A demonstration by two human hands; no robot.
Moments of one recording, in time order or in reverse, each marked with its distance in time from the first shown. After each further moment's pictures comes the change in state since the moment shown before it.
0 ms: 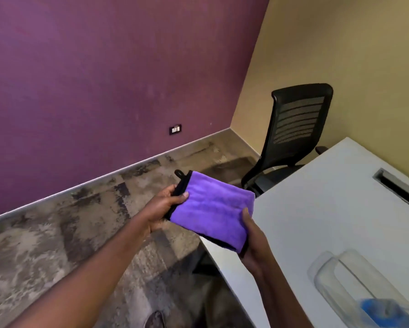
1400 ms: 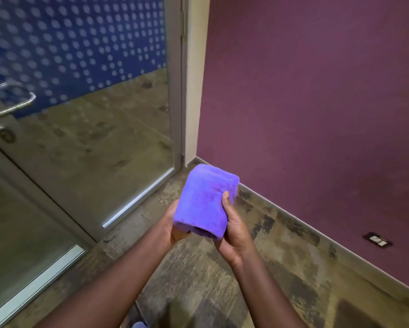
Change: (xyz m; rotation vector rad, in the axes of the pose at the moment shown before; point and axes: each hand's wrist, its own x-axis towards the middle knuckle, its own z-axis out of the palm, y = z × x) left_hand -0.244 0.008 -0.128 -0.863 1.082 0.440; right_hand 0.010 0.184 0.308 -0.320 -0.898 0.800
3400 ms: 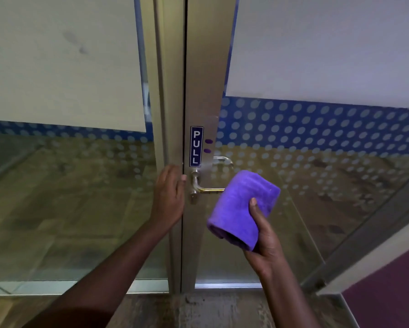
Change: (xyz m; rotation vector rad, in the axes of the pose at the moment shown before) left_hand -0.017 0.355 -0.340 0.883 1.435 1.084; right_hand 0.322 0.154 0.353 -0.233 -0.576 0.527
